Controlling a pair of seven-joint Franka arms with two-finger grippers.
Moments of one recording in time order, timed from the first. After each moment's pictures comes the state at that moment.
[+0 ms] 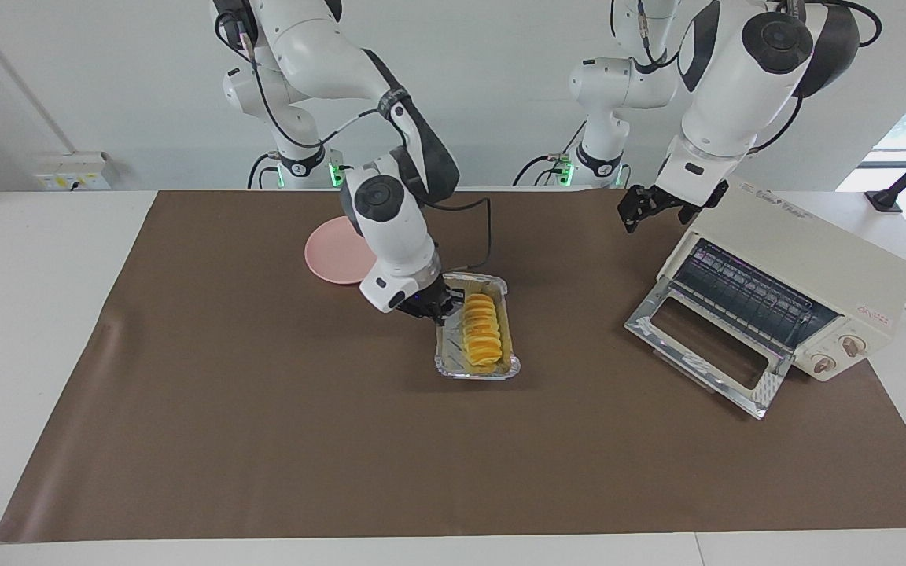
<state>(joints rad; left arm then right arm) -0.19 0.06 -0.09 -1.57 0.00 1.48 -0.35 0.50 0.48 0.01 -1.65 0.26 2.23 0.47</state>
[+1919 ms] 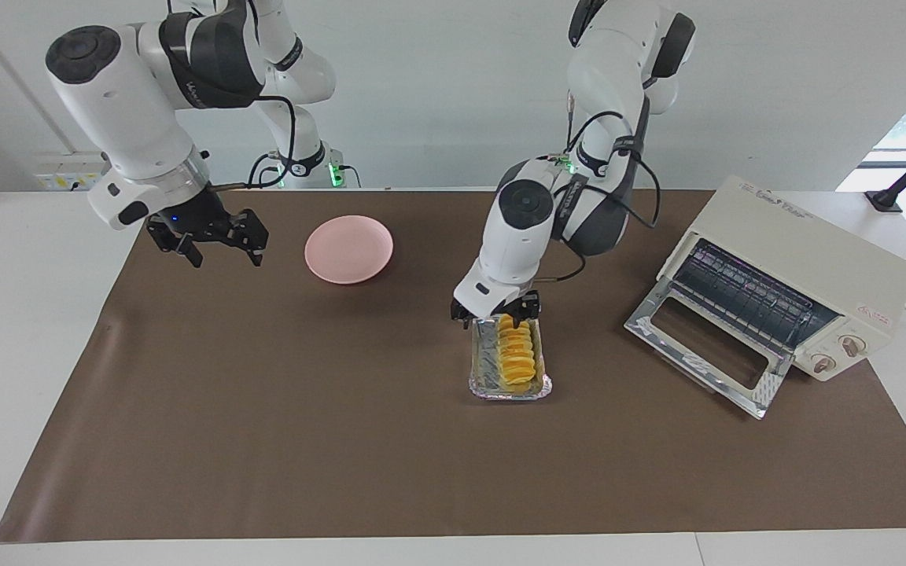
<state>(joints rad) -0.54 0.58 -0.10 -1.42 -0.01 1.99 -0.55 0.05 0.08 -0.04 -1.59 0.05 1.66 0.05</state>
